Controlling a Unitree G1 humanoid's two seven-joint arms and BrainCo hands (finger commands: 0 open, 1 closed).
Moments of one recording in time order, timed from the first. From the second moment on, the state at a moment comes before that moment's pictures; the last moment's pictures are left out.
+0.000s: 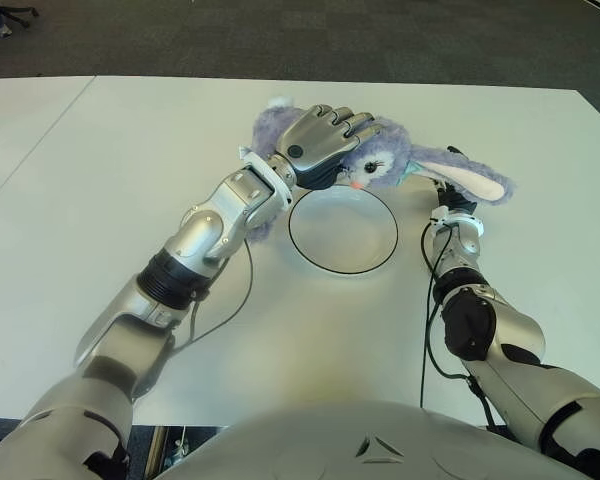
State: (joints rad) left arm -0.57 0.40 -0.48 -0.07 1.04 -0.15 -0.18; right arm -0.66 -0.12 -0.57 1.22 0.26 -0.50 0.16
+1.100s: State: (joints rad) left arm -0.37 0.17 -0.54 -0.10 0.99 0.01 -0.22; right arm -0.66 -0.11 -0.50 1.22 0.19 -0.52 0.03
